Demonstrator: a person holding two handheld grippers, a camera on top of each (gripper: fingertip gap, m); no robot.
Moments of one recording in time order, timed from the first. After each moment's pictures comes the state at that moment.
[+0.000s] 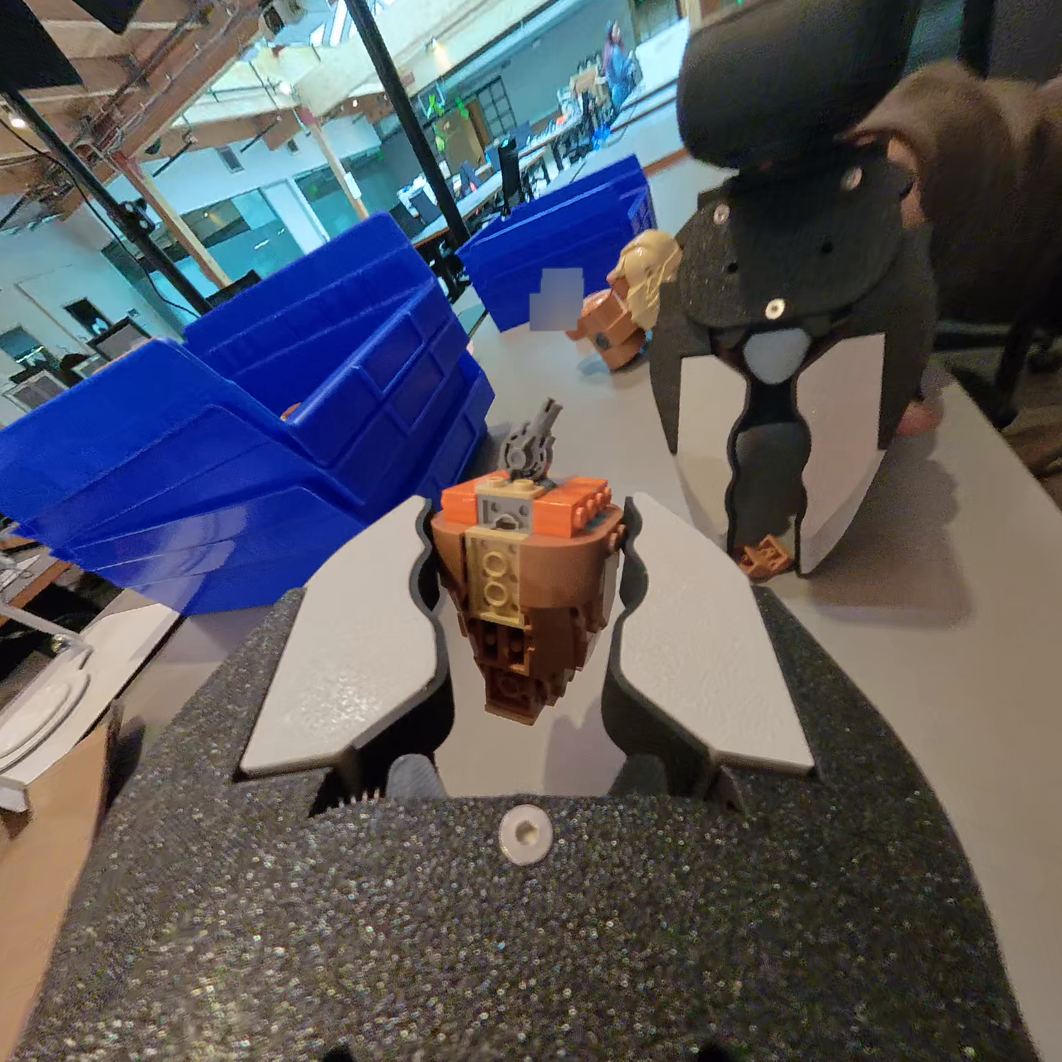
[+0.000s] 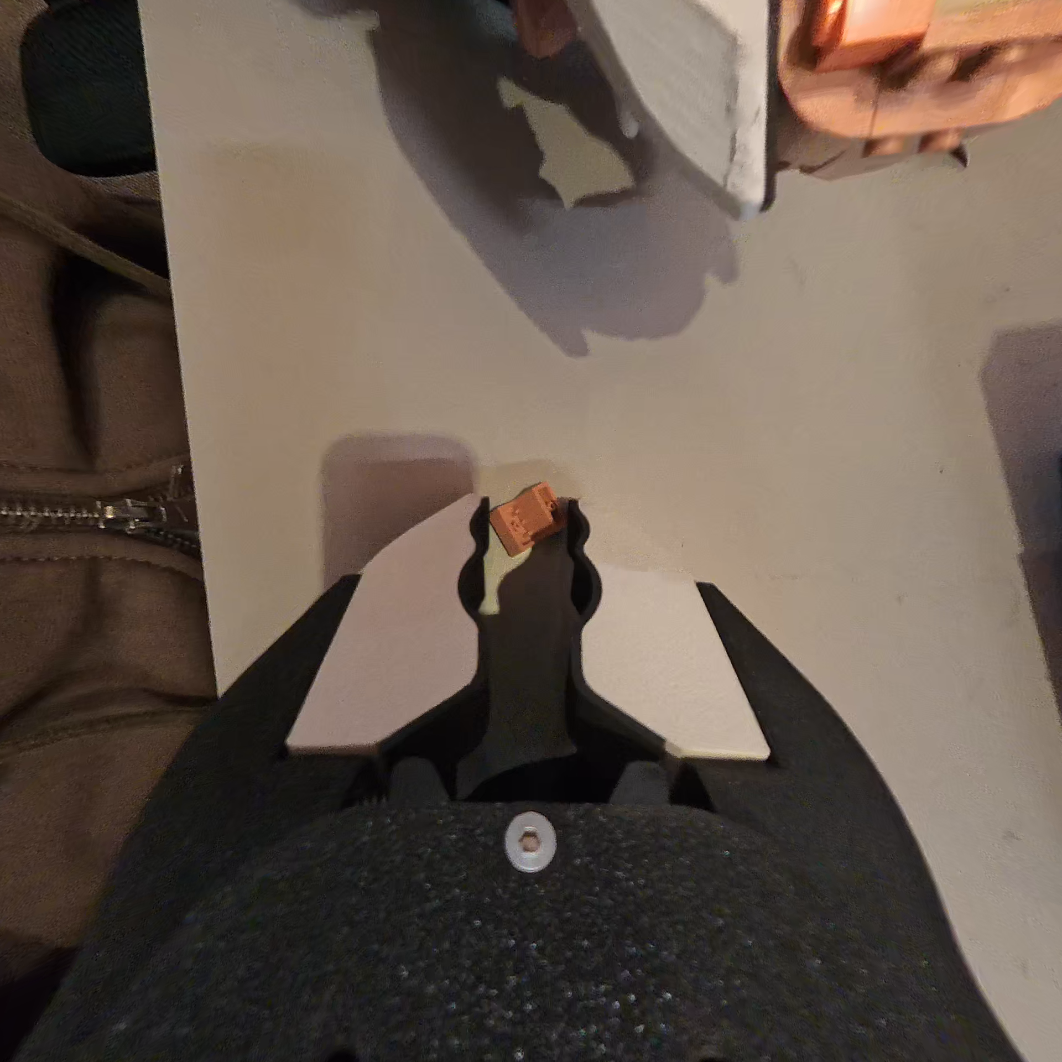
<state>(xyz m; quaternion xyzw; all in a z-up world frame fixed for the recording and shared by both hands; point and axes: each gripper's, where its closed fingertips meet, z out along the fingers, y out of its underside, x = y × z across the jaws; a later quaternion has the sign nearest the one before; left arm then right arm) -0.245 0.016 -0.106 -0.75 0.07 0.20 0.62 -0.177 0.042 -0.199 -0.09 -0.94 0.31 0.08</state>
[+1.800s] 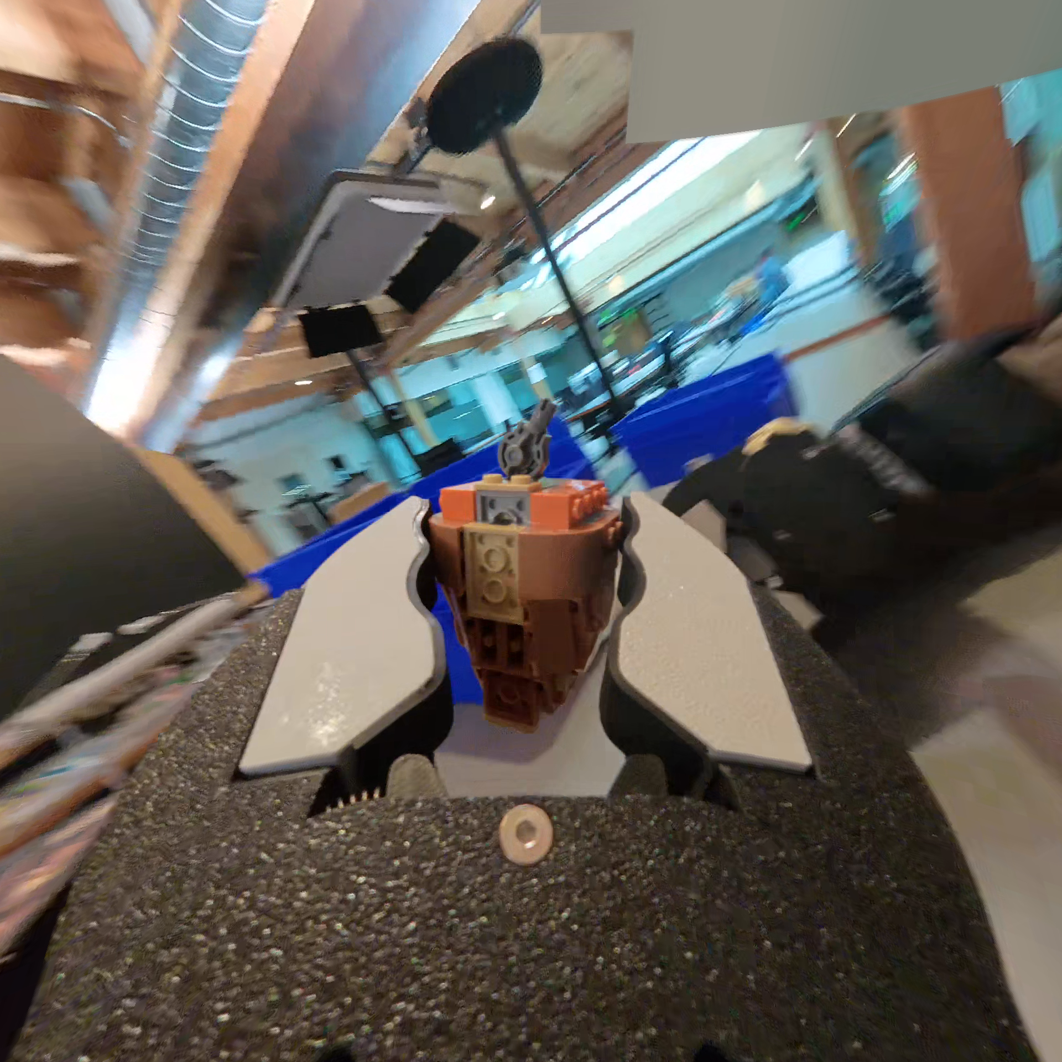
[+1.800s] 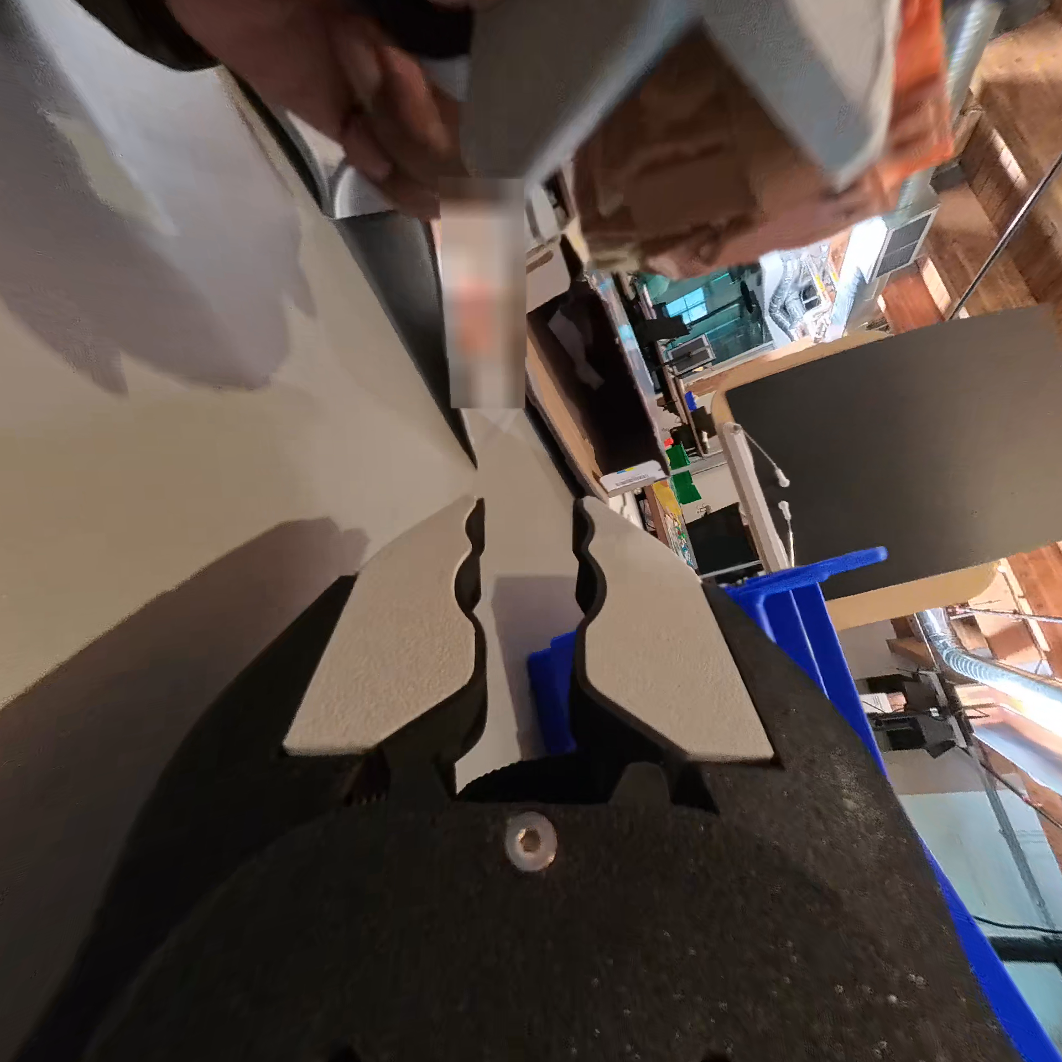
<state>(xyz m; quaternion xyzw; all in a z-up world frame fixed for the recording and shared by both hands) -0.243 -0.007 -0.024 -0.60 0.03 0.34 0.72 -0.274 0.007 -0.126 0.09 -0.76 0.37 0.52</state>
